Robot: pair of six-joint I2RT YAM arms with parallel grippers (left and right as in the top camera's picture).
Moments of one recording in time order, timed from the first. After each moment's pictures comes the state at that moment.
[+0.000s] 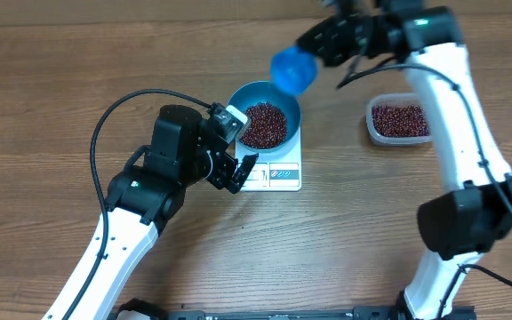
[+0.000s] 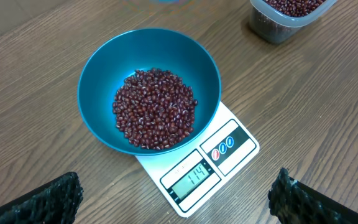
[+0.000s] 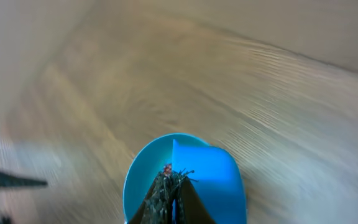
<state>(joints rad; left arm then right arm) -0.38 1.23 1.01 -0.52 0.25 0.21 0.15 2.00 2.12 -0.98 -0.70 -0.12</state>
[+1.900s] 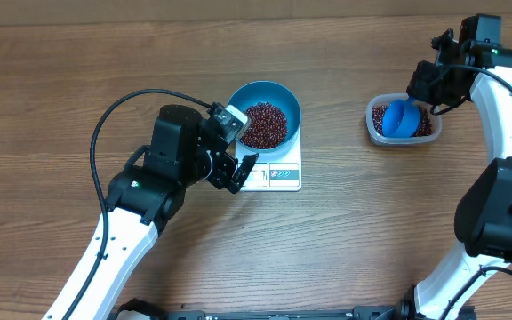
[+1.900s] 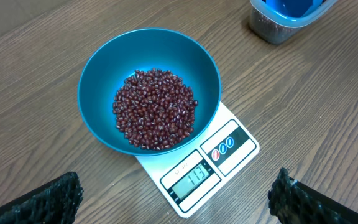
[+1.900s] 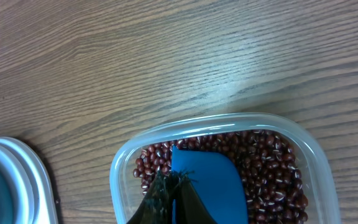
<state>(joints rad) -0.38 1.23 1.01 -0.52 0.25 0.21 -0.19 1.99 1.72 -0.93 -0.28 0.09</state>
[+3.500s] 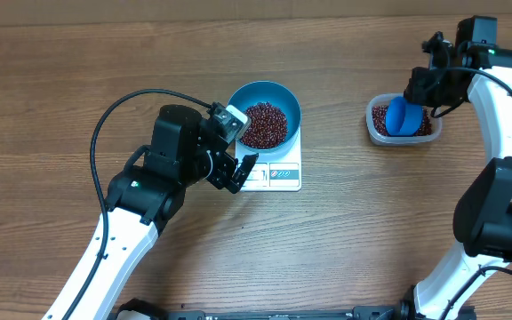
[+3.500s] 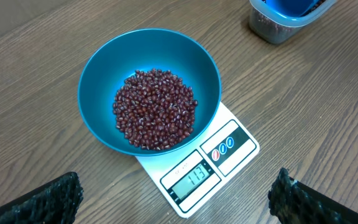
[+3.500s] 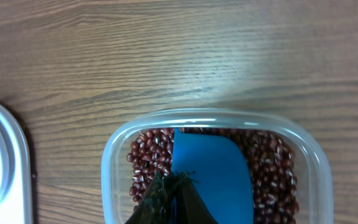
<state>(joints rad) -0.38 1.23 1.01 -0.52 0.25 0.21 -0.18 1.99 1.72 -0.95 -0.27 -0.09</state>
